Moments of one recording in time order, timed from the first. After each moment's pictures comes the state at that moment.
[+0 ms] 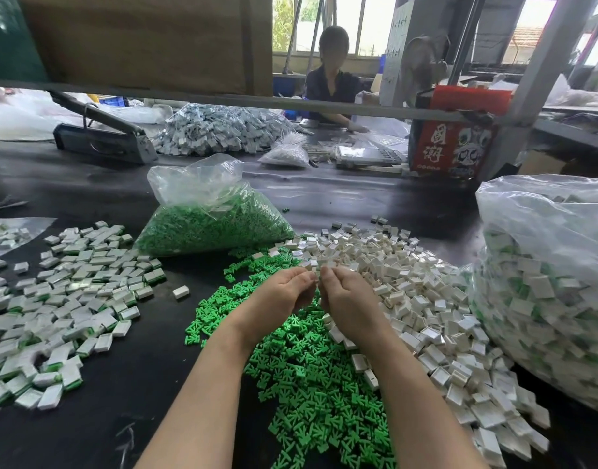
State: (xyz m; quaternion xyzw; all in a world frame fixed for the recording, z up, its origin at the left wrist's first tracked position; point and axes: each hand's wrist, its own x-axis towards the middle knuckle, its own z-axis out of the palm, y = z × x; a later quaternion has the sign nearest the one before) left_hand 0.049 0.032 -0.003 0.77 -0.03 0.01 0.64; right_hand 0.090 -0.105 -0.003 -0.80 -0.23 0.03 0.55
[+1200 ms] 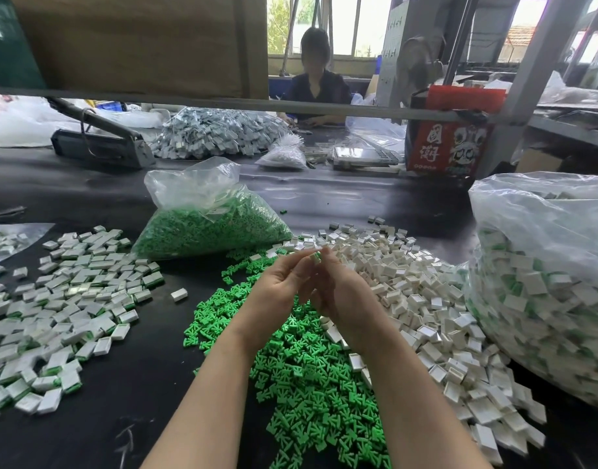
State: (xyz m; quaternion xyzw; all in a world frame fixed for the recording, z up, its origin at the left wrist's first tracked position) left_hand 0.042 0.019 0.005 0.68 -0.06 0.11 0.72; right_hand 0.084 -0.102 0.010 -0.63 -0.20 0.21 0.72
